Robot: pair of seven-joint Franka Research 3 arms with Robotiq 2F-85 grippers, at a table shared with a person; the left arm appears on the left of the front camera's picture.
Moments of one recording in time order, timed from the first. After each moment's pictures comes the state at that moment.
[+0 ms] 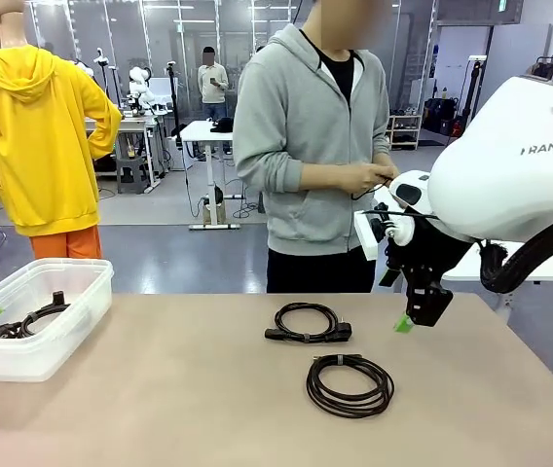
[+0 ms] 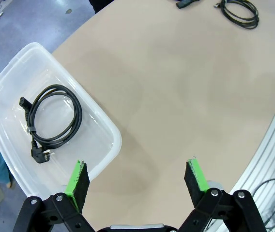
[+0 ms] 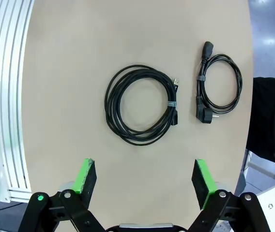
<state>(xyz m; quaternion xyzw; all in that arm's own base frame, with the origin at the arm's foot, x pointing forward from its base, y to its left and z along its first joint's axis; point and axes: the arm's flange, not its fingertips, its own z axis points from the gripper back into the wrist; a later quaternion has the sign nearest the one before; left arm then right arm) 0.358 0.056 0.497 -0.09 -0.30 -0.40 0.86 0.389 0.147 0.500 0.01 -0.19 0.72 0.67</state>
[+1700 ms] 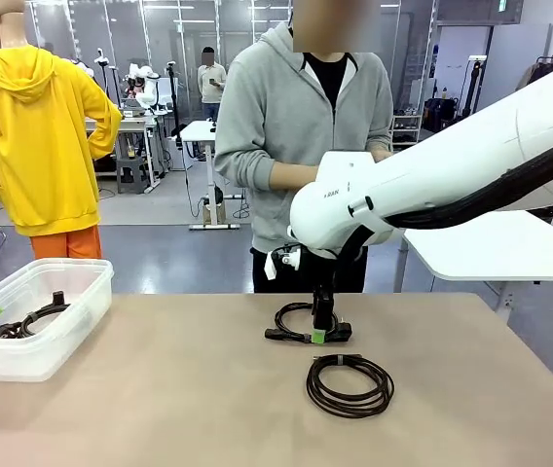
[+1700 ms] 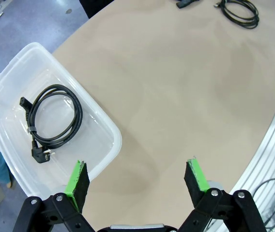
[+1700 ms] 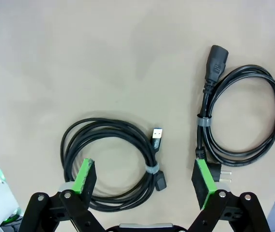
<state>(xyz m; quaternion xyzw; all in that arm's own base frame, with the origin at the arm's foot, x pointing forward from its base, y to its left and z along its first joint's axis) 0.357 0.057 0.498 -0.09 -0.30 -0.40 0.86 0.550 0.276 0.380 0.05 -0.03 0.67 0.74</state>
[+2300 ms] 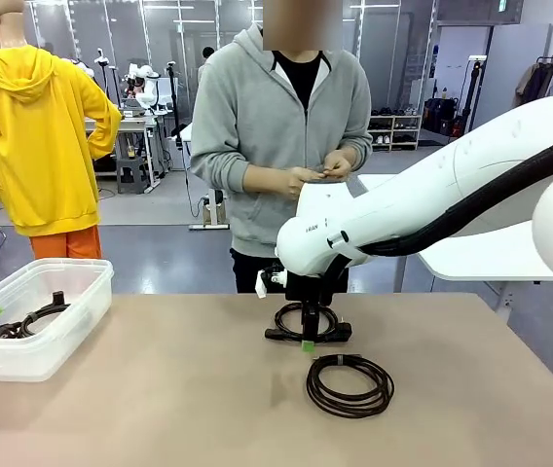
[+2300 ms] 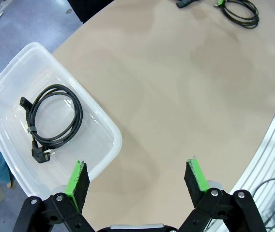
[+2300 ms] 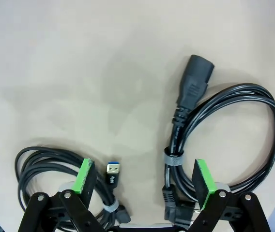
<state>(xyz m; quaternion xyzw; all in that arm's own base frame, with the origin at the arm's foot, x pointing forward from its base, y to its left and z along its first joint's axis) 0.357 0.057 0.498 -0.09 -0.30 -0.40 0.86 0.597 0.294 0.323 0.03 -0.02 0.68 0.74</state>
